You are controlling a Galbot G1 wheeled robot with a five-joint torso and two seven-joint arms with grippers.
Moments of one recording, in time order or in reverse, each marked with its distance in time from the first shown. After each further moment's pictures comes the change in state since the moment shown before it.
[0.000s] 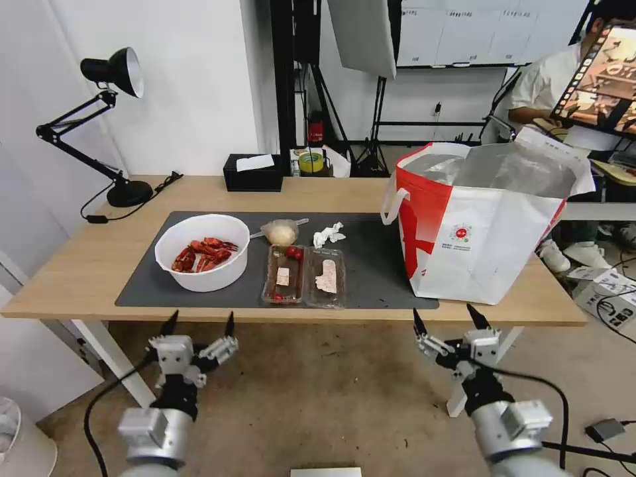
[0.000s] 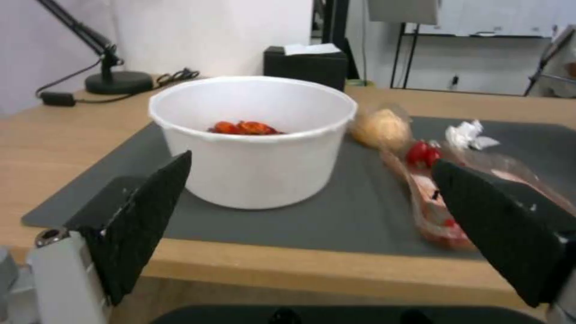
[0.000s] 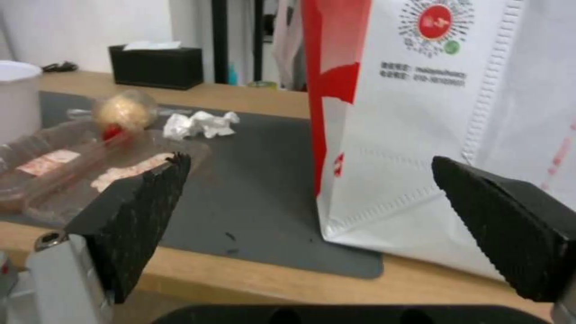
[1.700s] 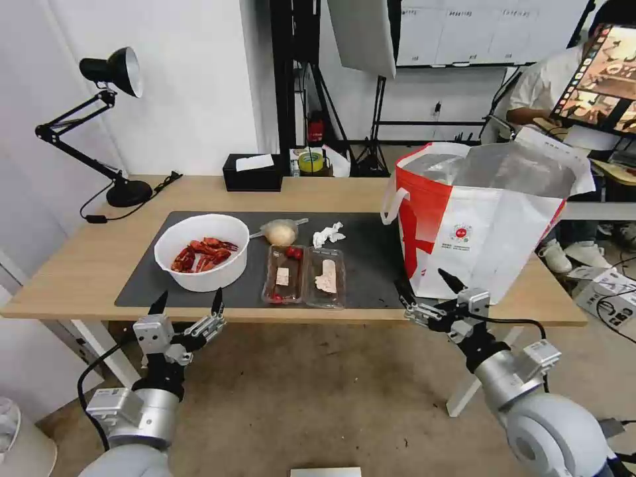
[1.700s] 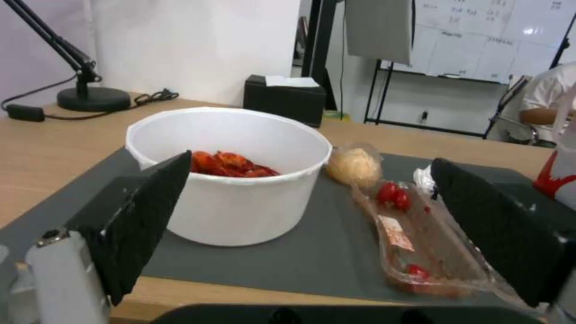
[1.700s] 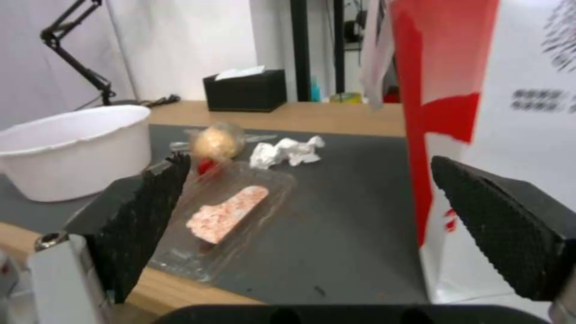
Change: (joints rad) left arm -0.009 0.081 0.001 -0.008 -0.135 -0.082 -0.012; right arm 0.177 -0.268 -0.085 -0.083 0.385 0.015 -0.023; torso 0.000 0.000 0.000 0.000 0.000
